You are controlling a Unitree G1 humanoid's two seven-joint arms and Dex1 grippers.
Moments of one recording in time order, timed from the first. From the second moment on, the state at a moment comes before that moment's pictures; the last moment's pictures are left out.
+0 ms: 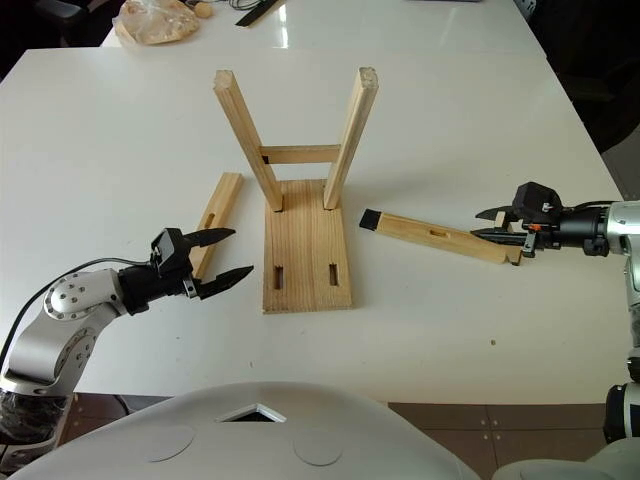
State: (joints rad) left arm 0.25 0.62 -0.04 -0.42 -0.41 0.27 -0.87; right arm -0.15 -1.03 -0.08 0.34 0.24 0.02 1.38
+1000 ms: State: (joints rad) left arm 0.24 0.62 -0.05 -0.40 -0.39 0.27 -0.86; right arm 0.00 -1.01 -0.16 0.05 0.45 0.33 1.43
